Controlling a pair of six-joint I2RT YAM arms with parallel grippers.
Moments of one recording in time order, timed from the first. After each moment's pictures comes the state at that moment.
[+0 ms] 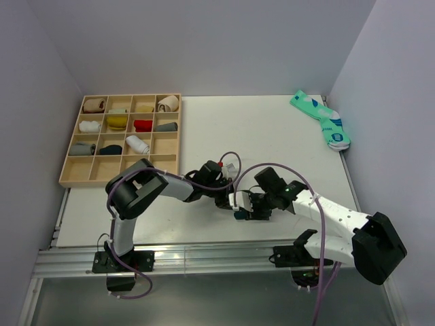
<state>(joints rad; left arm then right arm) -0.87 1.98 0.90 0.37 0.59 -1.01 0.64 1.10 0.55 -0.58 -0.43 -0.95</state>
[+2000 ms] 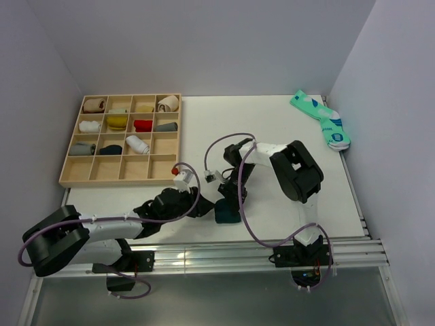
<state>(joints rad) -0.95 1.22 0.28 0.55 -0.02 -0.85 0.60 2.03 1.27 -1.13 -0.76 -0.75</state>
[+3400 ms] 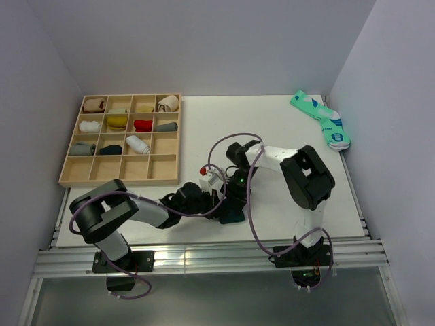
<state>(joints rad) -0.98 1.64 0.46 0.74 0.24 -0.70 0.59 1.92 1.20 -1.02 -0.63 -0.61</state>
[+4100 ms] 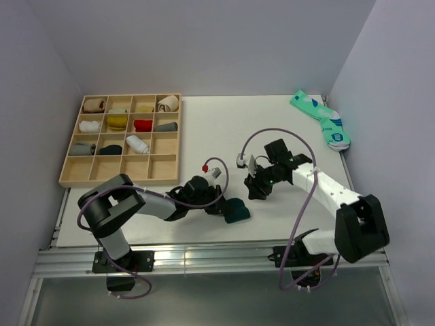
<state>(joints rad) -0.96 1.71 0.58 0.60 0.26 -0.92 0.37 1.34 0.85 -0.69 -0.60 -0.66</state>
